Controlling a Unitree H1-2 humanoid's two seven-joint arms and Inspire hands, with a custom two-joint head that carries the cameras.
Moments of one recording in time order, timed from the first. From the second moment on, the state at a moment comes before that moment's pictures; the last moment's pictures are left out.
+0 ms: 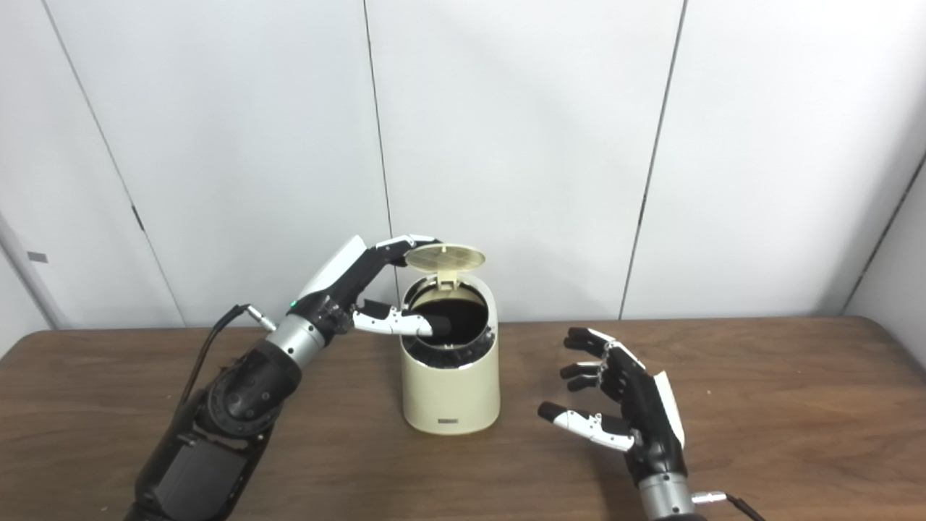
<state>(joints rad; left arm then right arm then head) -0.72 0.22 -0.24 0.20 0.37 -0.02 -0.22 -0.26 -0.12 -0.07 0.18 -0.02 -0.28 -0.03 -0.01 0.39</state>
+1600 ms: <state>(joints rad) -0.64 0.28 -0.29 0.10 0.52 -0.11 -0.29 -0.25 -0.08 -0.07 0.11 -0.03 -0.19 -0.04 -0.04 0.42</state>
